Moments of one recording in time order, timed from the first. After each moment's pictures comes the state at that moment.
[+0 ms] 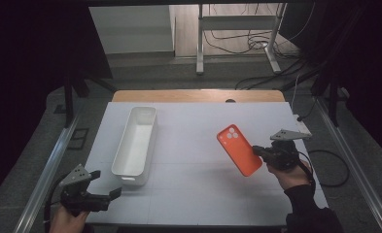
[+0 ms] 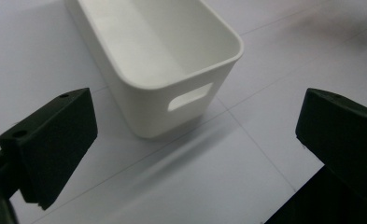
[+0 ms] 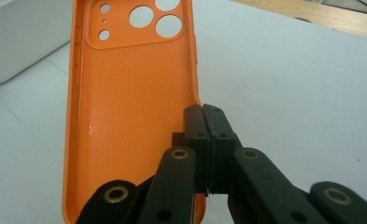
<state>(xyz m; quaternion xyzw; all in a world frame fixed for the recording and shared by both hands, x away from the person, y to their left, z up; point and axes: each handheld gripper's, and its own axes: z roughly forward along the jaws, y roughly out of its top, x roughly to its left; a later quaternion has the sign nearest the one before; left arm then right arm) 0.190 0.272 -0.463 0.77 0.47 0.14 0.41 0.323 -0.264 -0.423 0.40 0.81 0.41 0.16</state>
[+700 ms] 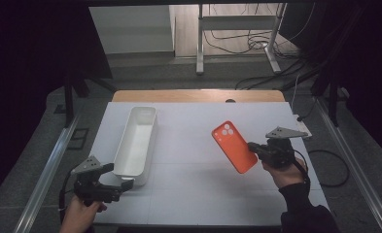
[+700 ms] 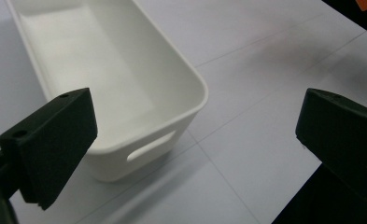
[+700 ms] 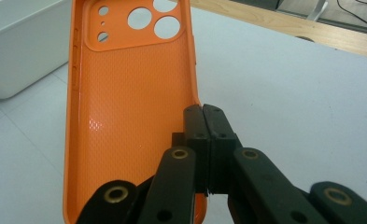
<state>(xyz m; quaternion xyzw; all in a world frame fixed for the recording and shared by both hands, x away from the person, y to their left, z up) 0.215 0.247 -0.452 0.76 0.45 0.10 0.45 0.323 -0.249 -0.415 0.39 0.80 0.42 0.17</state>
